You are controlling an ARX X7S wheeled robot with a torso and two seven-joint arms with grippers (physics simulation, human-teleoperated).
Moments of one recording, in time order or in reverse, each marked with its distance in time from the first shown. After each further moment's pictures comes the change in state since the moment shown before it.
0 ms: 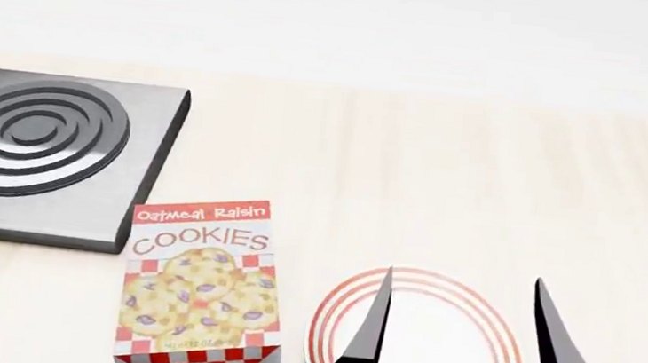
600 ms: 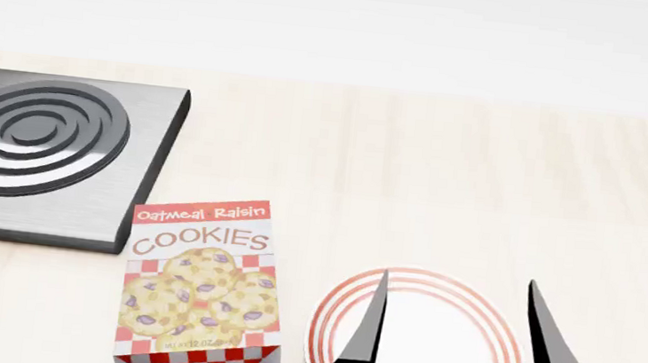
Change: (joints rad) left arm 0.000 -0.011 -0.012 -0.080 0.054 0.046 0.021; right arm 0.002 0.015 -0.013 0.021 0.015 -0.014 0.013
